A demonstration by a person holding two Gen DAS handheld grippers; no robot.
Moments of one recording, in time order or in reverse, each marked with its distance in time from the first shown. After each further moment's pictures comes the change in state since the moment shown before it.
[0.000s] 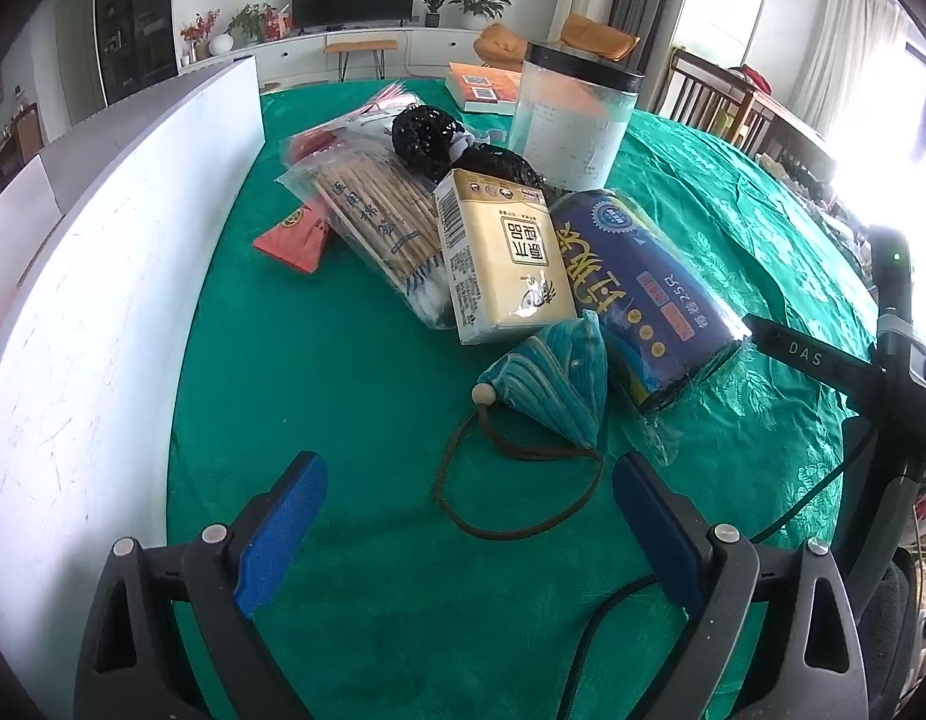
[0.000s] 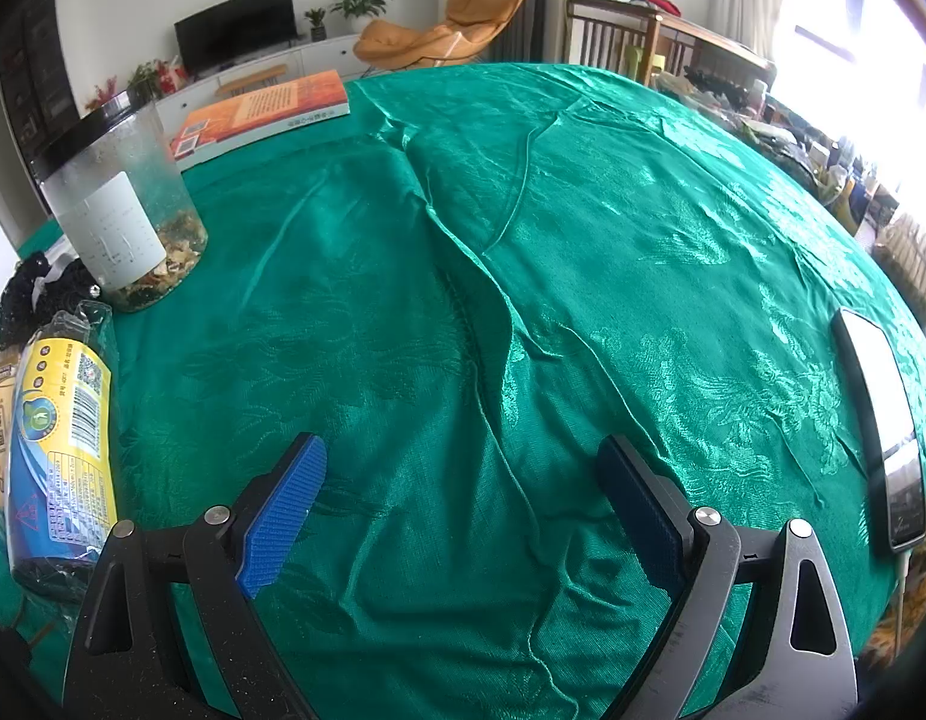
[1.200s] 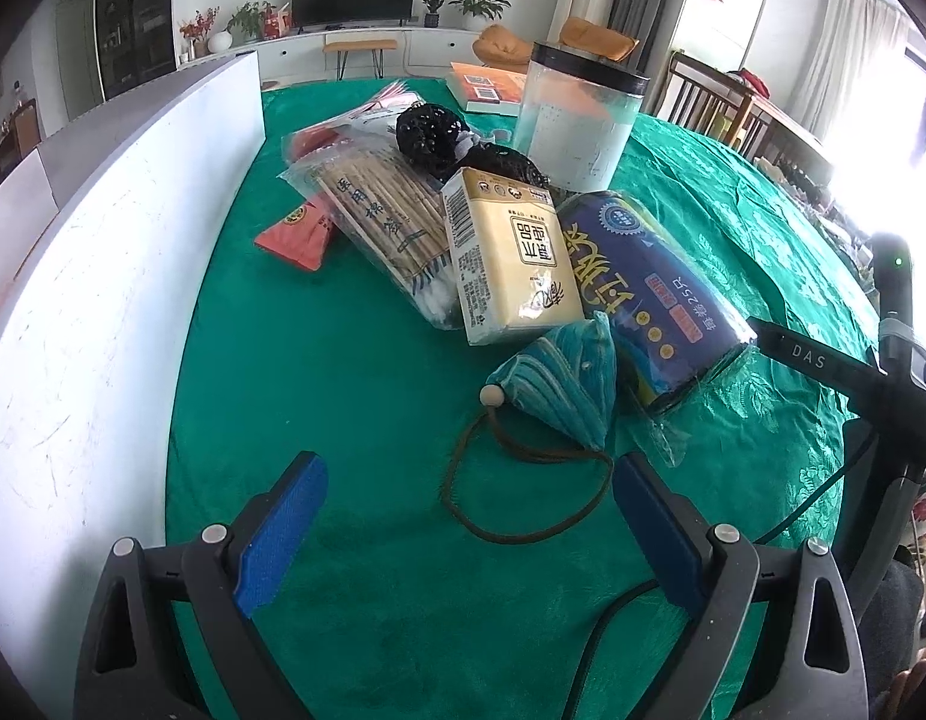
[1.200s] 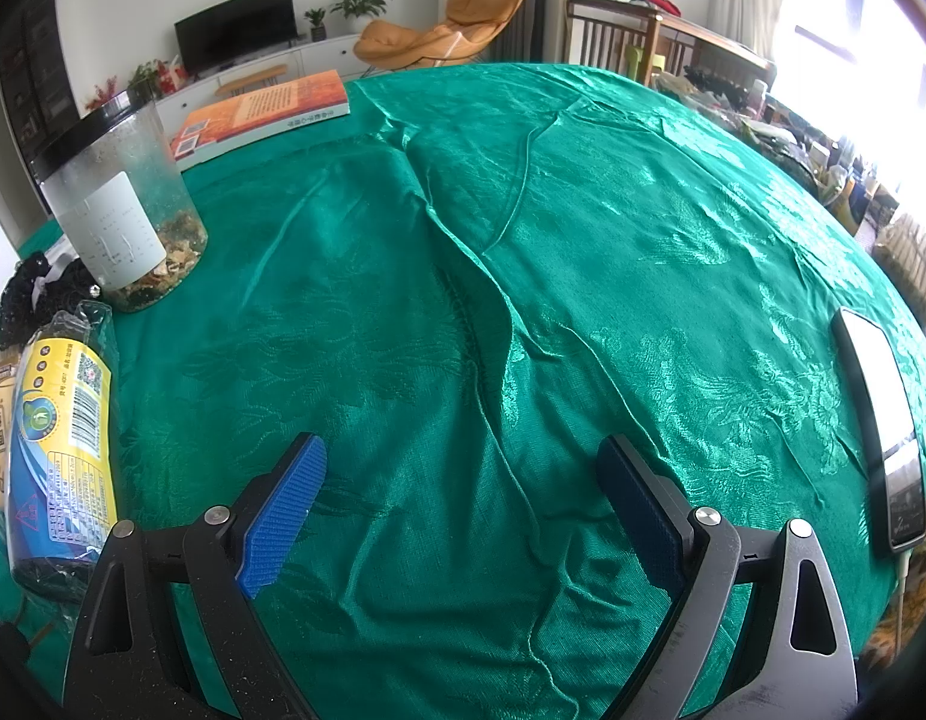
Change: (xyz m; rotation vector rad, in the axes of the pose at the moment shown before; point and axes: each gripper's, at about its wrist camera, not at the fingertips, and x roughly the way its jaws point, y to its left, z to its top) left arm 0.002 0.006 0.001 -0.010 -0.004 -0.016; right arm -0.001 0.002 -0.002 -0.003 -0.001 -0.001
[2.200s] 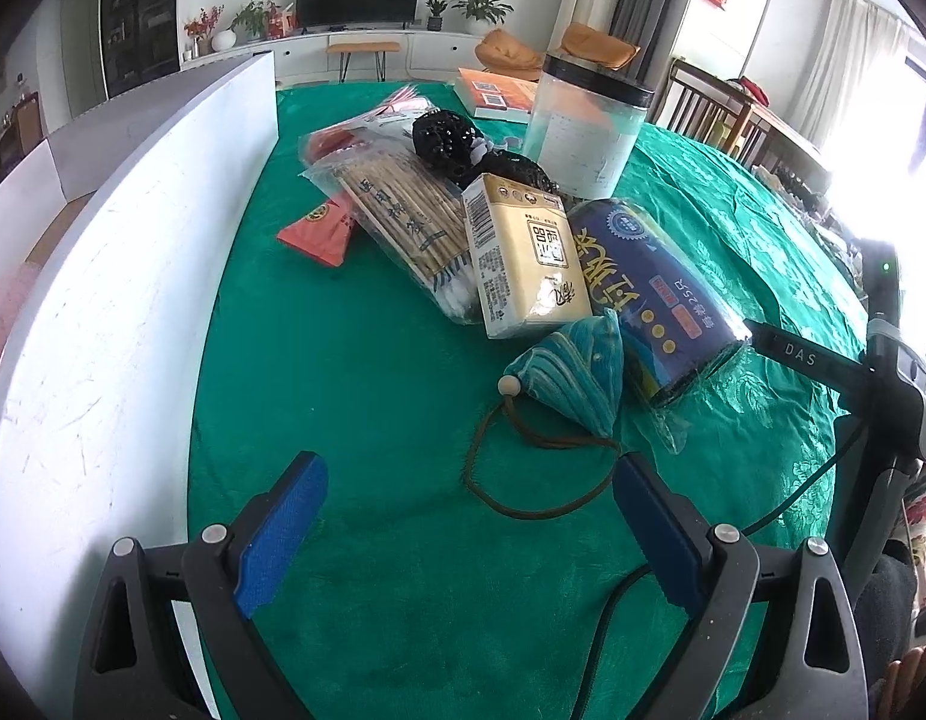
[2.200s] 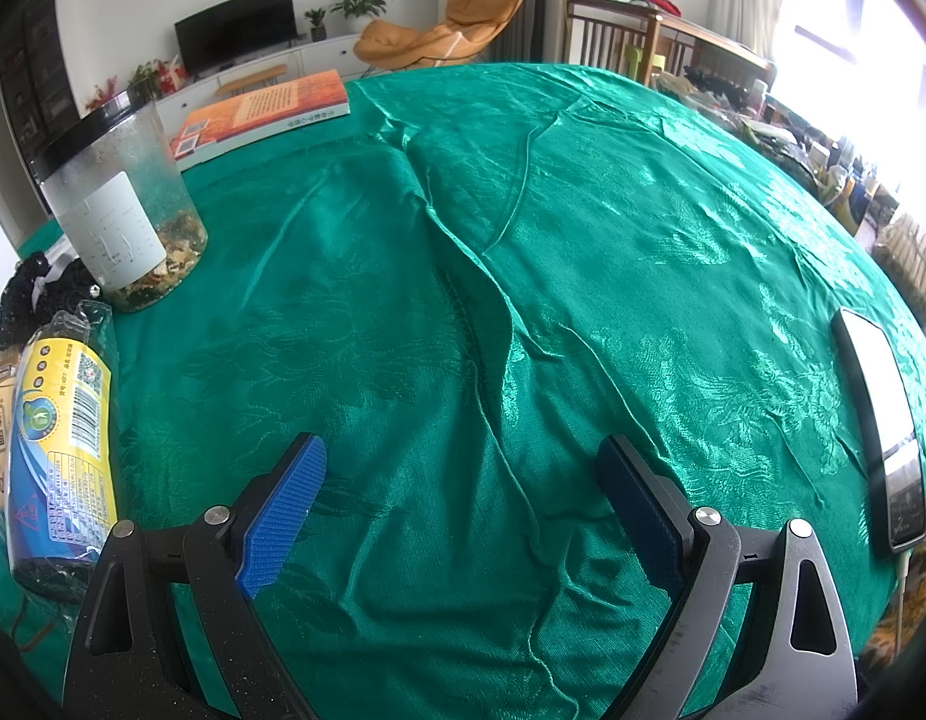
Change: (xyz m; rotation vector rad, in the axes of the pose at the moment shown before) left arm -0.012 0.010 -0.005 -0.017 -0.007 -0.017; right arm 0.000 0.000 0.000 -0.001 0.000 0.000
